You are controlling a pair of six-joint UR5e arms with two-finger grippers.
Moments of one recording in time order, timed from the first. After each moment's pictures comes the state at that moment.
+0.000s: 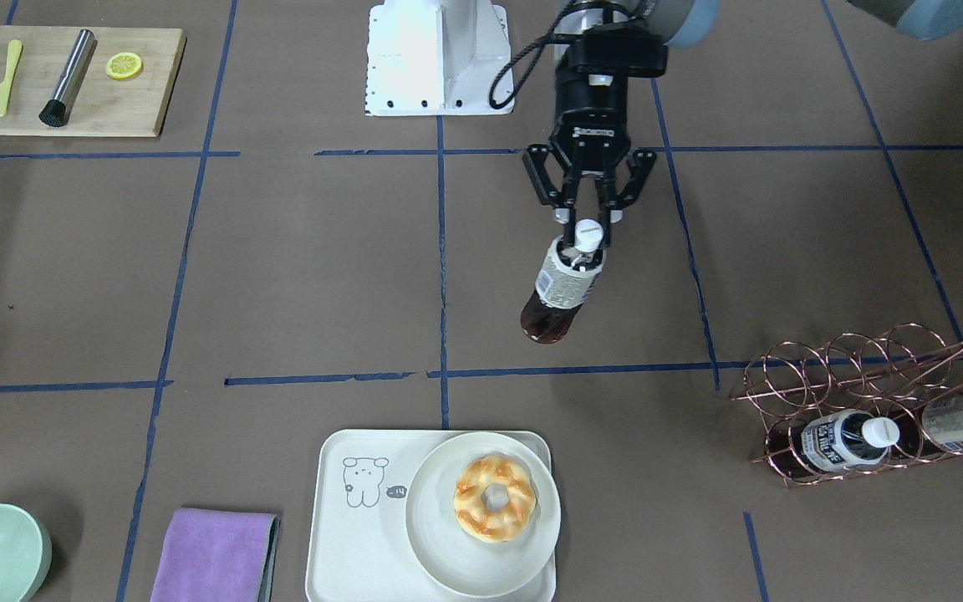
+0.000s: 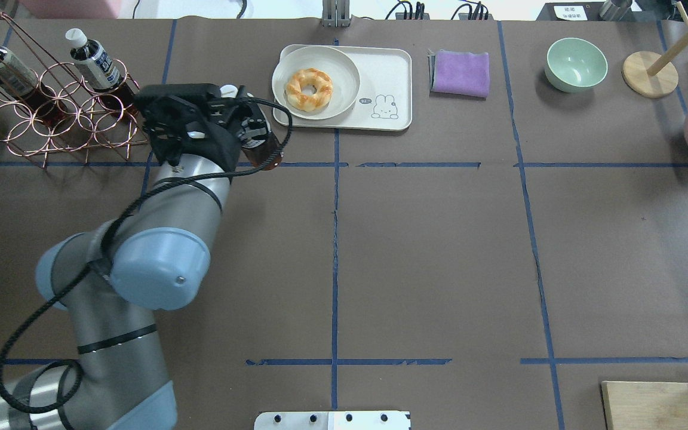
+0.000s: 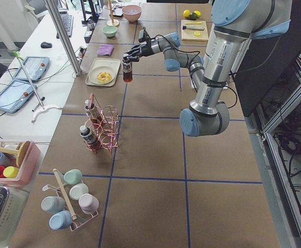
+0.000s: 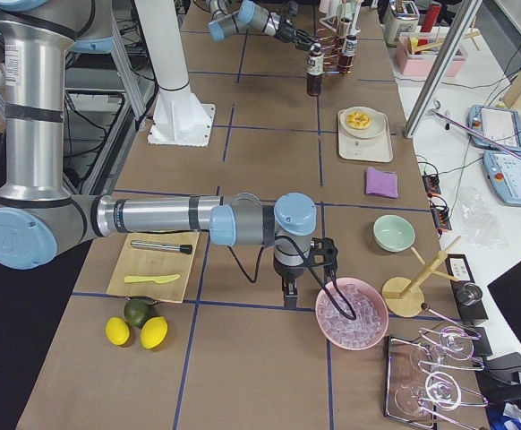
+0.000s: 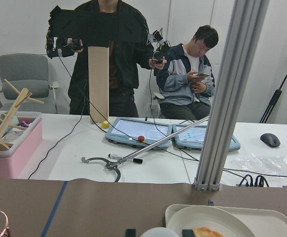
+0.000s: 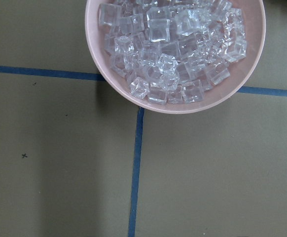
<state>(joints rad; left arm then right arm) -0.38 -2.14 -1.90 -1.89 -0.70 -1.18 1.54 -1.66 1.74 -1.59 2.28 -0.02</state>
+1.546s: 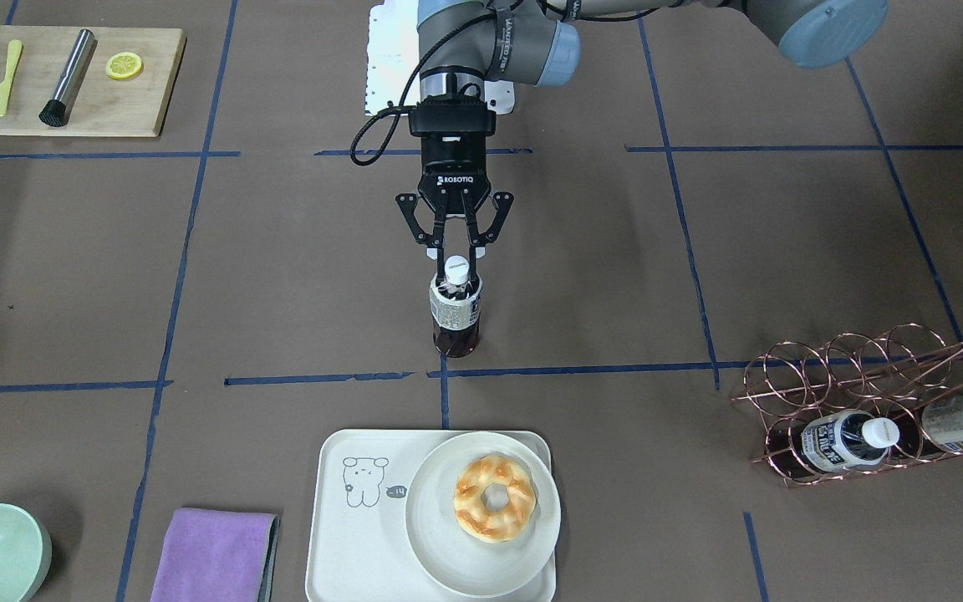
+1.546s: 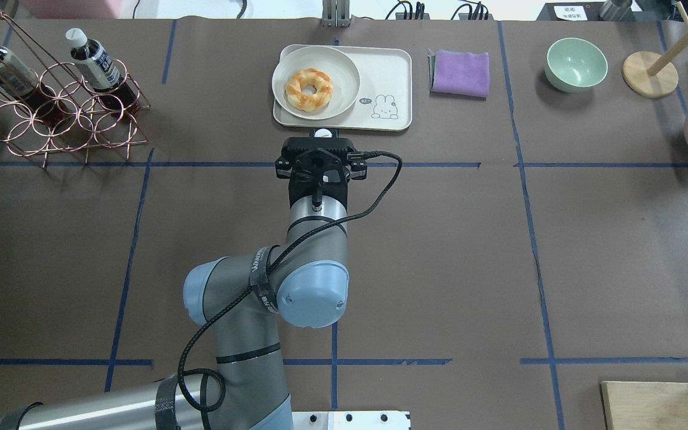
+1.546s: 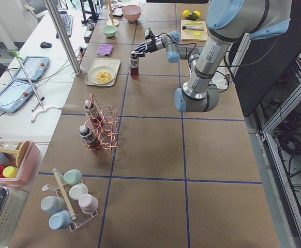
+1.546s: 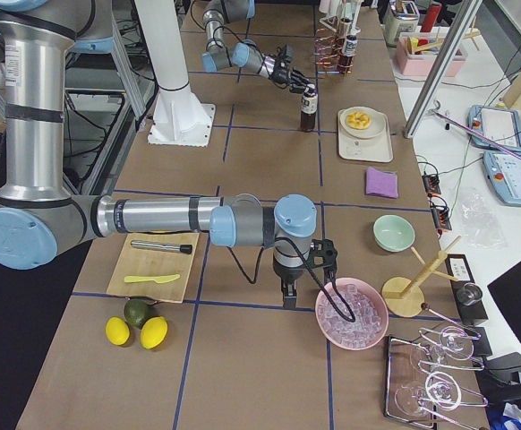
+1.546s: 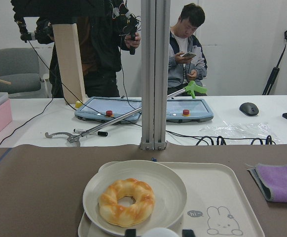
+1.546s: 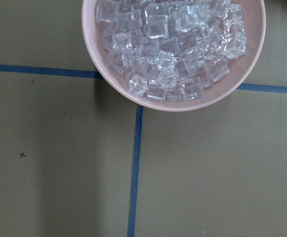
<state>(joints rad) -0.30 -2.34 -1.59 -1.88 -0.66 -1.21 1.54 -1.66 1.73 -1.60 2.28 -0.02</state>
